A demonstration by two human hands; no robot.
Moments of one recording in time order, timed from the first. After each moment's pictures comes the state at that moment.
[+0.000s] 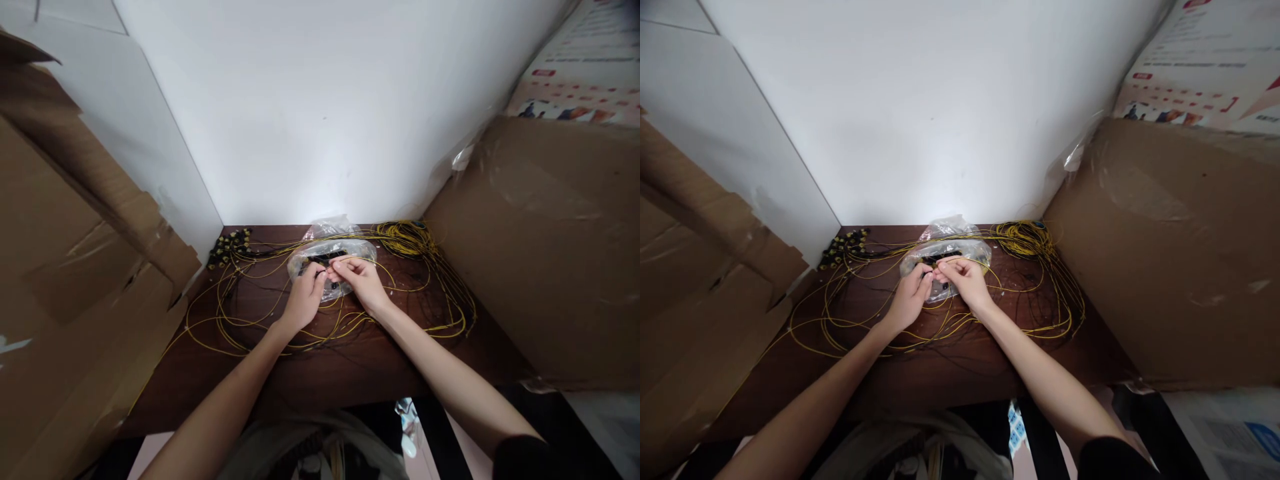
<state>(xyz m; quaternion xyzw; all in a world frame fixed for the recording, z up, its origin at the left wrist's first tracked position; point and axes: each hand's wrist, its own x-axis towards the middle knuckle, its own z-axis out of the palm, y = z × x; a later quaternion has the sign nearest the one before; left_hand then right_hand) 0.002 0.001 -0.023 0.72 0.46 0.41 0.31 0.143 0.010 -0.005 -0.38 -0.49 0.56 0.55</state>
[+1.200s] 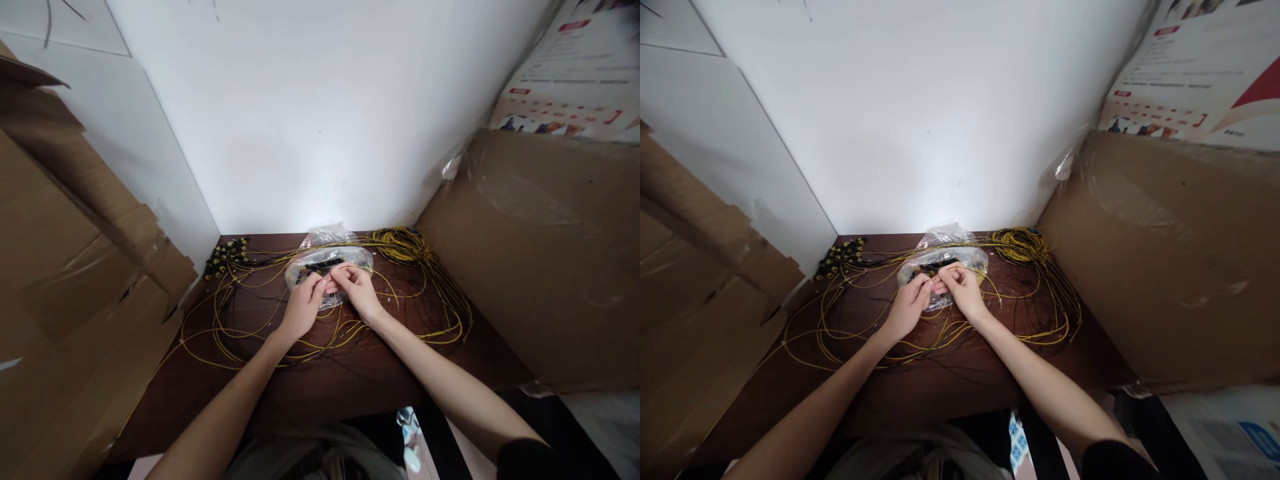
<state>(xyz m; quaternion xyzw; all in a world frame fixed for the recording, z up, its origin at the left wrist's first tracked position) 0.003 0.002 -0.023 0.72 0.47 0.40 0.31 0.138 0.015 -0.016 -0.36 -0.47 0.58 0.56</state>
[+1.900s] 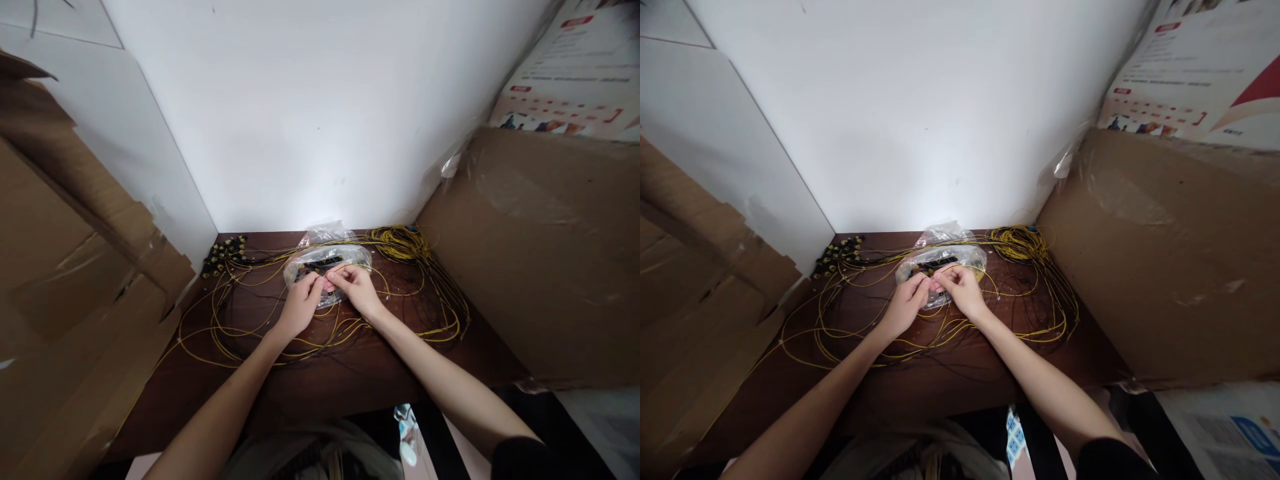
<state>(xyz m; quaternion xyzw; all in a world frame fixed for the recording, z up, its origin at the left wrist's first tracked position) 0.003 0.003 -0.019 0.70 0.45 0.42 0.36 0.142 0.014 -0.011 -0.37 -0.52 0.55 0.54</state>
